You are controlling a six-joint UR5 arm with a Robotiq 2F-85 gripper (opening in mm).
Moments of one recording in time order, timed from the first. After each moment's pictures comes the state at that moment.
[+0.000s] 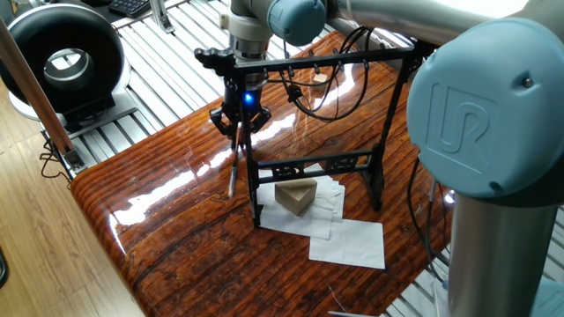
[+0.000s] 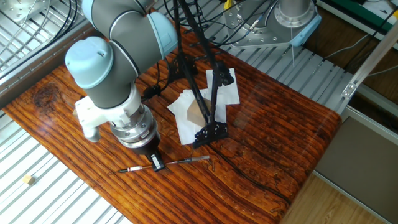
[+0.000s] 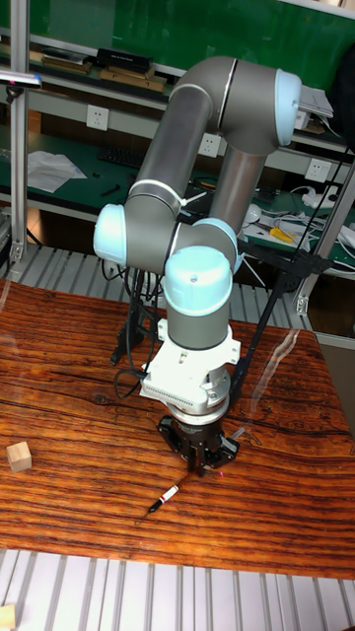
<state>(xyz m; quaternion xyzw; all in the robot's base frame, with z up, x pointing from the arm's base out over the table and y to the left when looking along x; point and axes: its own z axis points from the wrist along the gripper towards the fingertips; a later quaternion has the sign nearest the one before) 0.624 0.093 0.002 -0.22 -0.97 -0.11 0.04</state>
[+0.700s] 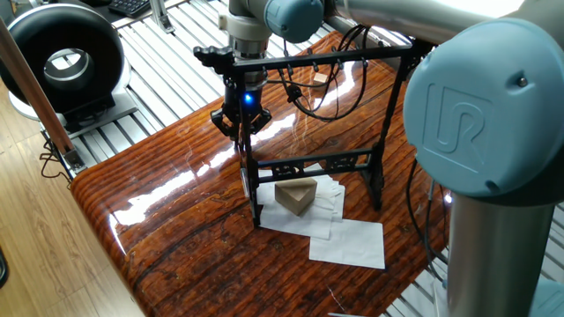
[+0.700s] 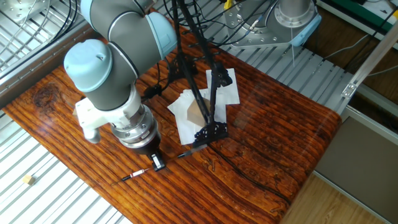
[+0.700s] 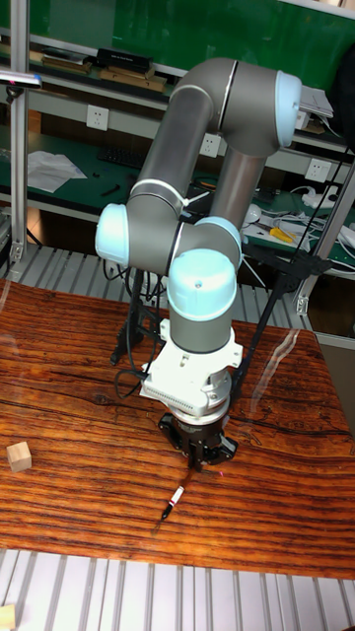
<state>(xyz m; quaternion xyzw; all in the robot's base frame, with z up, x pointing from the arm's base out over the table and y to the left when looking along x) 0.614 0.091 0.003 -0.23 -0.97 -0.09 0.07</state>
